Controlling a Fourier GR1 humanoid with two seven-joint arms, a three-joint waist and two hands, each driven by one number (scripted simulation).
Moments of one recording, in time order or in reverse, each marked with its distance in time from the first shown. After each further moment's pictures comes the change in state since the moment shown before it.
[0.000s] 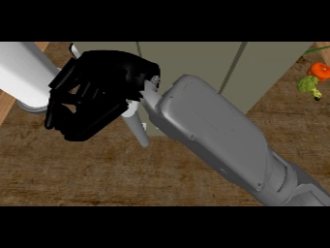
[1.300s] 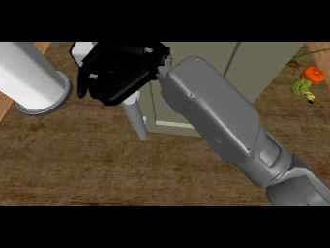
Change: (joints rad) left arm -0.005 -0.105 0.148 0.032 -0.043 -0.055 0.136; right arm -0.075 -0.002 -0.076 0.367 -0.079 0.270 -0.271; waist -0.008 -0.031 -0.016
